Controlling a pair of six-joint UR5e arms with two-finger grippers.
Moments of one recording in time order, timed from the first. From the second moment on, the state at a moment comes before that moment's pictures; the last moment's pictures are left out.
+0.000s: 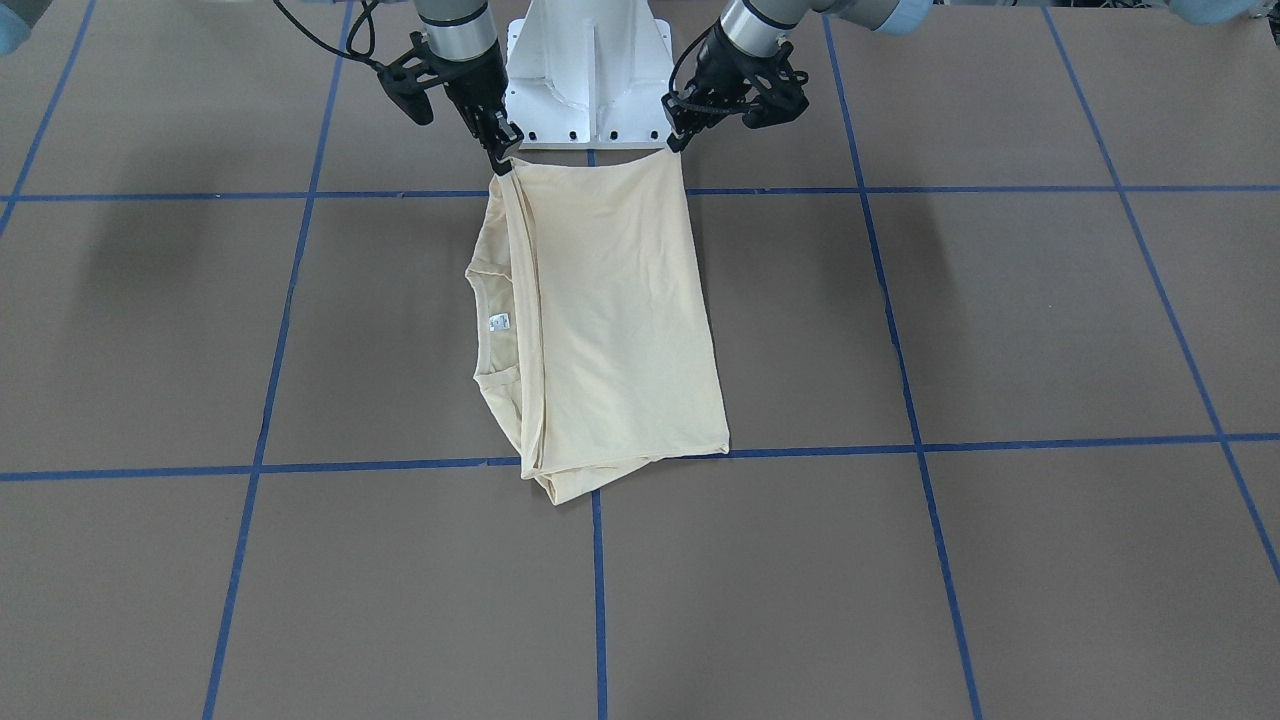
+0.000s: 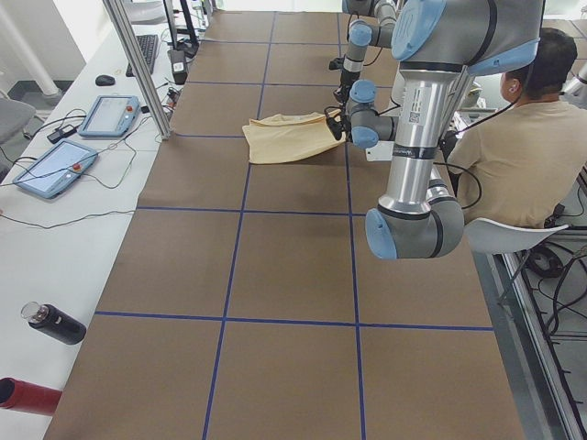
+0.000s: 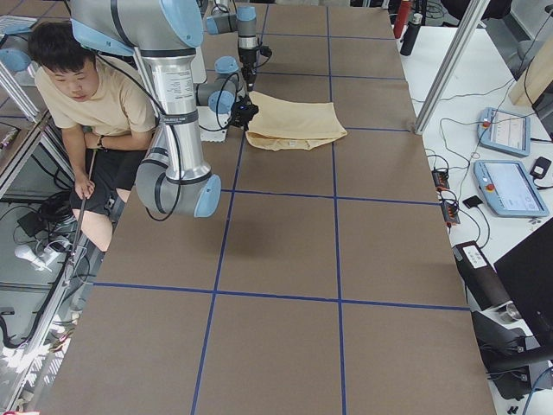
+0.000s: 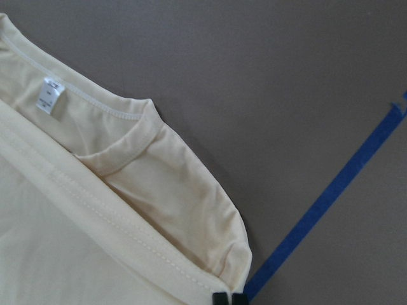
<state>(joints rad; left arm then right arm) -0.21 -1.80 -2.13 -1.98 -1.74 -2.00 0.14 -1.22 2.13 -1.61 1.54 2.42</state>
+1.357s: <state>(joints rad) -0.70 -2.11 -1.59 -2.10 -1.95 -1.67 0.64 -0.77 1.45 -1.50 1.78 2.02</state>
